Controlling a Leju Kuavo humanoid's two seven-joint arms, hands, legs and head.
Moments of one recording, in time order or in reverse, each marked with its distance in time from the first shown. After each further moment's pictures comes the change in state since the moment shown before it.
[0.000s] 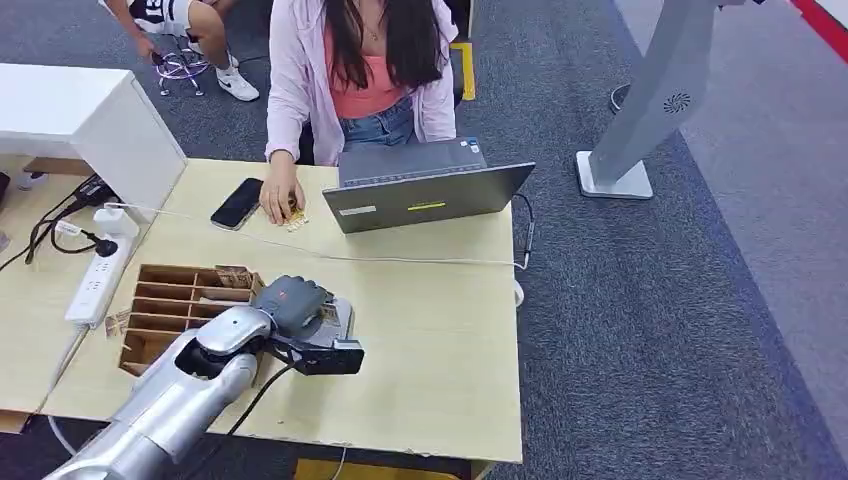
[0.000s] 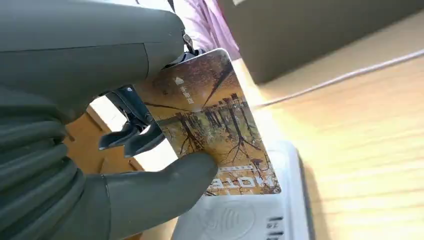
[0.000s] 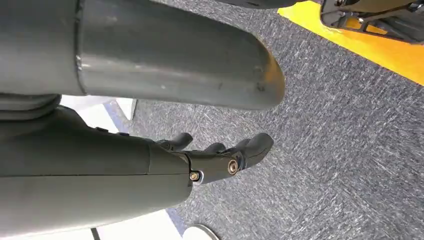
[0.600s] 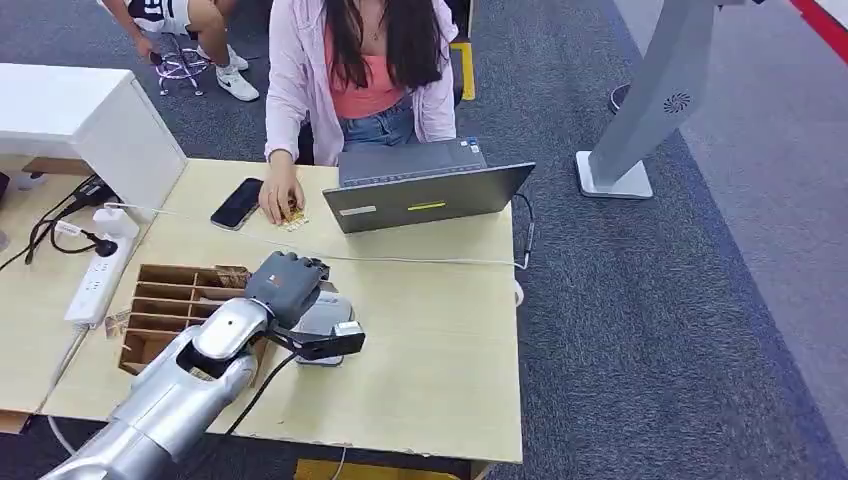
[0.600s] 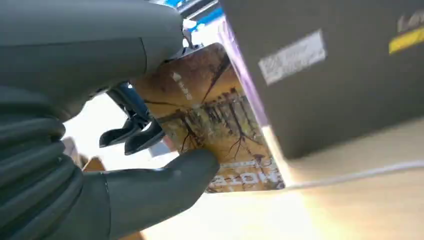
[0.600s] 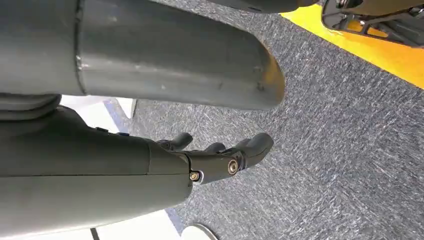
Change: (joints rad) left arm 0.002 -0.009 0.010 -0.019 -0.133 0.287 0.119; right arm 0.000 0.000 0.000 0.000 0.013 0.010 0.000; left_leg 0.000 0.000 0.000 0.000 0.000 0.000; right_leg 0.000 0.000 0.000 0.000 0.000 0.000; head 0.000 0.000
